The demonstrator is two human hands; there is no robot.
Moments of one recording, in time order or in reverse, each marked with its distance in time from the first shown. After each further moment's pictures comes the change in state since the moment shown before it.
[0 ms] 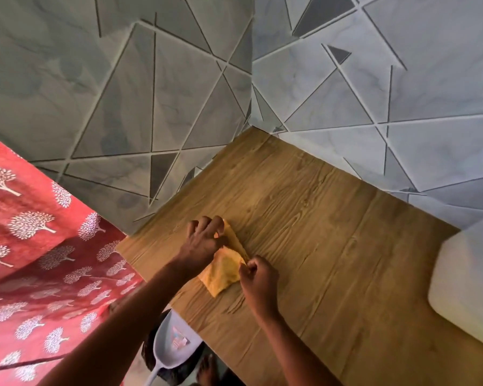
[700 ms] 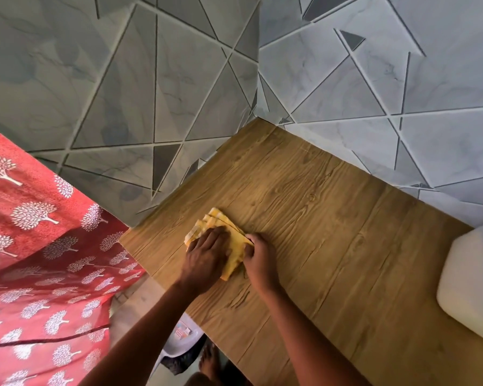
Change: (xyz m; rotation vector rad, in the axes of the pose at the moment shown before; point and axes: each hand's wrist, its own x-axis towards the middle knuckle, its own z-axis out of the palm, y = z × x) left_hand -0.038 0.015 0.056 -0.228 -0.072 -0.249; right_hand 0.041 -0.006 0.008 -0.154 -0.072 -0.092
